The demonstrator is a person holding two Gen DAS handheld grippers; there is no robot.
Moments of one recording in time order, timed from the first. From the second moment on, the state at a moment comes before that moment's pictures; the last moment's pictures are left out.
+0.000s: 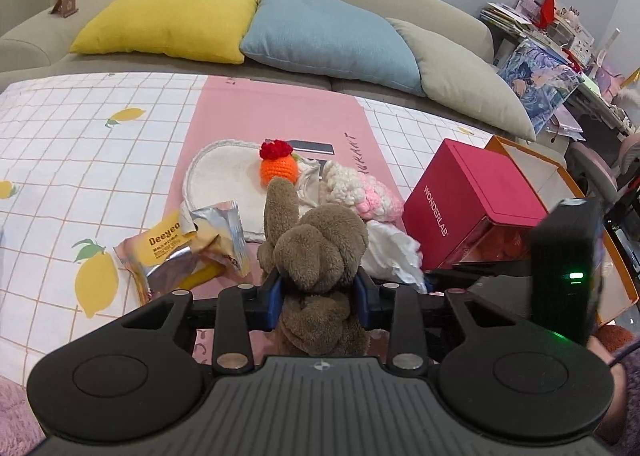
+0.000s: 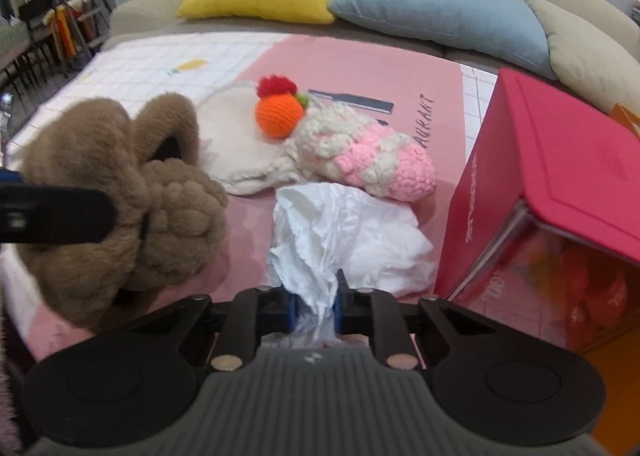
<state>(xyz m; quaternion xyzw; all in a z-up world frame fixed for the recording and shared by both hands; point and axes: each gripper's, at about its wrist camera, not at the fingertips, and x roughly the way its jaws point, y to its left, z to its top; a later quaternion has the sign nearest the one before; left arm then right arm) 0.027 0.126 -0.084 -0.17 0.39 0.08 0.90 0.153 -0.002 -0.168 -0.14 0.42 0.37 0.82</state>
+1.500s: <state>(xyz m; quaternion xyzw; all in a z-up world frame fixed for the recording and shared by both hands) 0.154 -0.067 0.015 -0.01 0.29 -0.16 0.94 0.203 -0.239 -0.005 -0.12 0.35 0.26 0.89</state>
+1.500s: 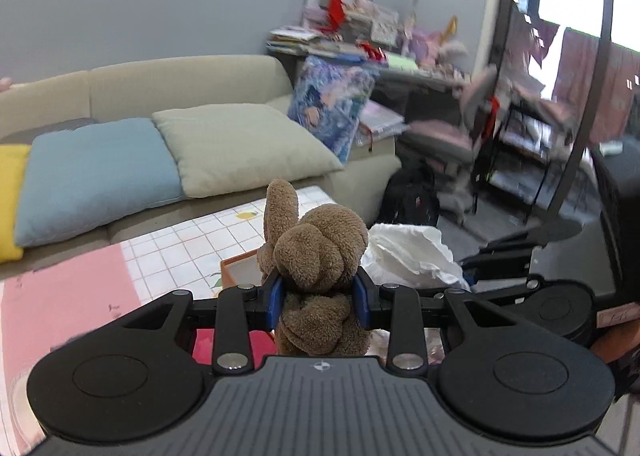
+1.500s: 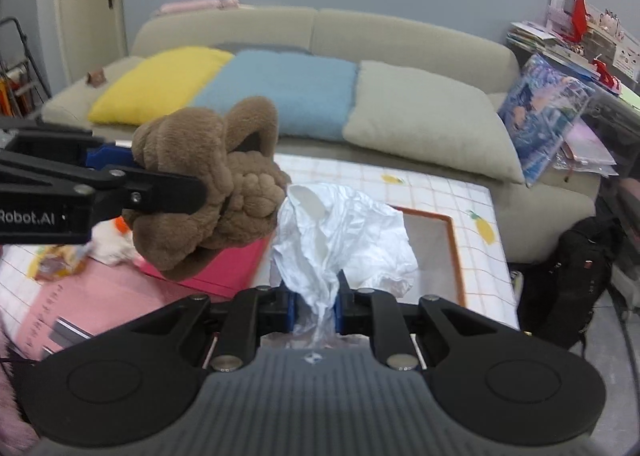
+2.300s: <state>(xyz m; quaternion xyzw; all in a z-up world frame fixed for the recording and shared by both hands) 0.235 -0.119 -0.049 0.05 0.40 -0.19 0.90 0.273 -0.243 -0.100 -0.18 0.44 0.23 0.85</state>
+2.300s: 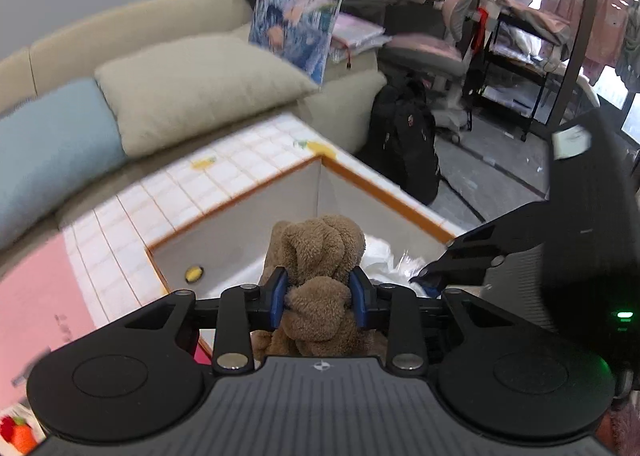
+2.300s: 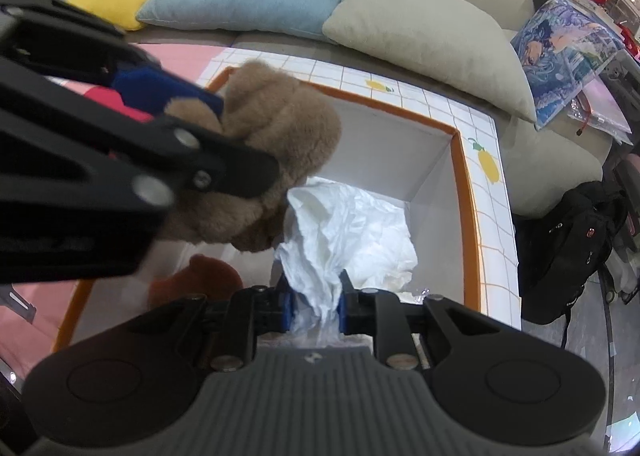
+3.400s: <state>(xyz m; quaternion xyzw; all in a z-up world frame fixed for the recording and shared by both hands) 0.197 -0.076 -0.005 -0.01 0.36 -0.15 0.92 0.243 -0.232 -0.064 -0.20 0.42 0.23 0.86</state>
